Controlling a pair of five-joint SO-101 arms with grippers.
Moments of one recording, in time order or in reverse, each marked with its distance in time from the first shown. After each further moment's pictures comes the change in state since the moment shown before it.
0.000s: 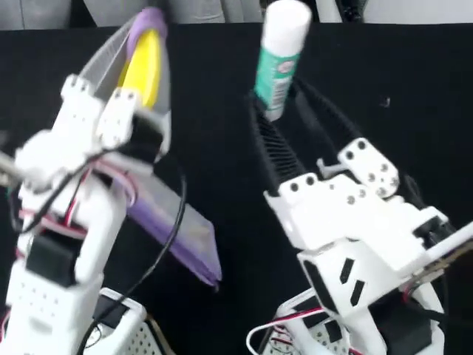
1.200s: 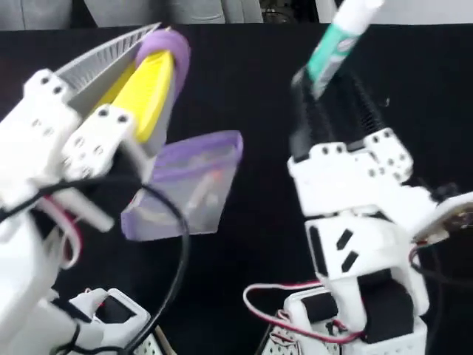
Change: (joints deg) left arm 10.0 31.4 -83.7 67.9 -9.9; right arm 13.5 -2.7 9.7 -4.0 -13.0
